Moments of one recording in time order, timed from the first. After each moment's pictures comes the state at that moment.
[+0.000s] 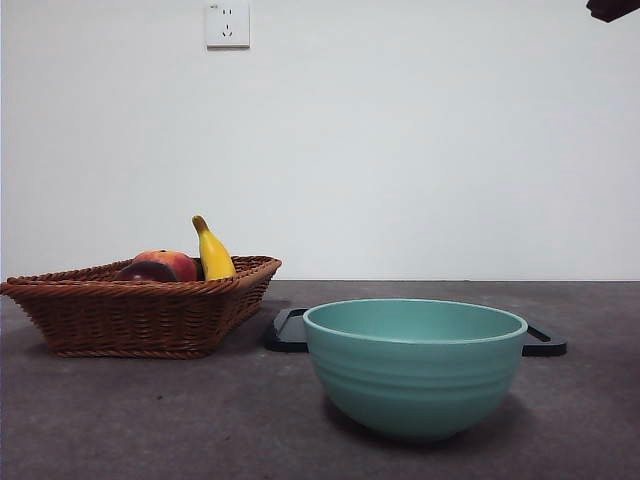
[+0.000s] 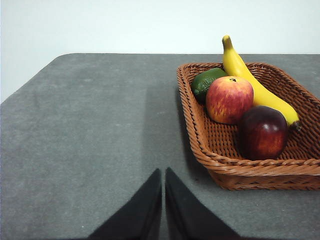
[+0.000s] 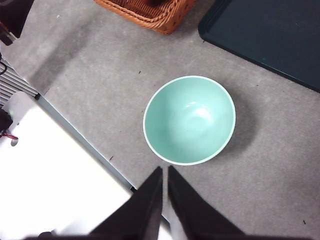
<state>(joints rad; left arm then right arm) 0.05 0.01 0.03 -0.18 0.10 0.01 0.62 0.74 0.90 -0.93 -0.31 0.23</state>
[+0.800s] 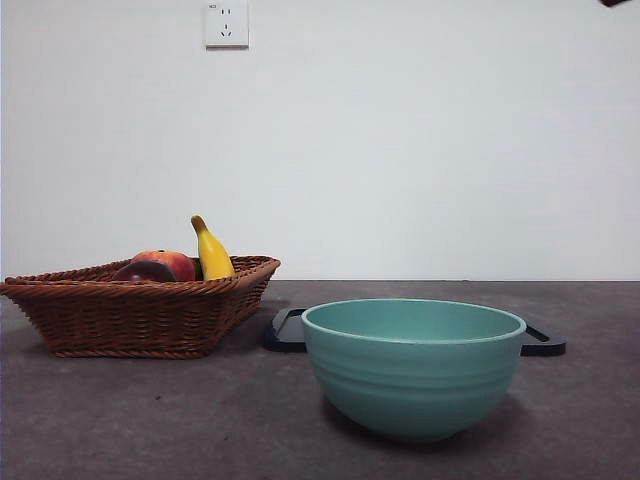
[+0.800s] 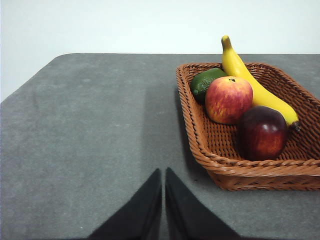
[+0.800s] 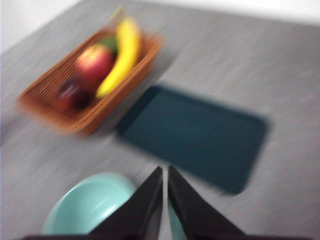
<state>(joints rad) 0.05 0.01 0.03 -0.18 0.09 0.01 0.38 0.63 0.80 -0.59 -0.16 0.11</state>
